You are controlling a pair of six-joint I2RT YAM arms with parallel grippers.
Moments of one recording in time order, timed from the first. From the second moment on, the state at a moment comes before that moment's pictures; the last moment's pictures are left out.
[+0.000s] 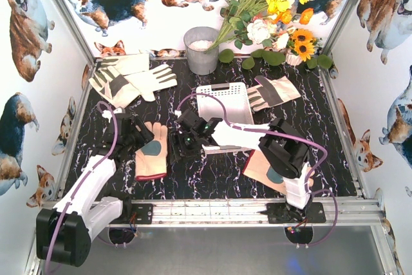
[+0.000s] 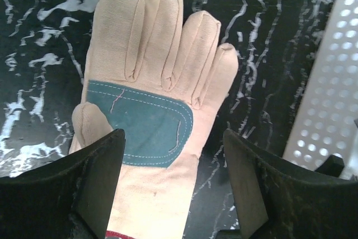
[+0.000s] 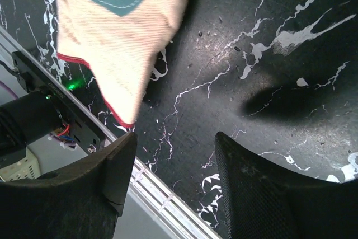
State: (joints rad) left arm -0.16 0.94 0.54 -0.36 -0.03 -0.74; right arm 0.97 1.93 1.33 -0.34 -0.33 0.70
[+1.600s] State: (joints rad) left arm 0.01 1.08 0.50 -0.35 -0.01 -0.65; right arm 0.98 2.18 1.45 -0.18 -0.58 0.86
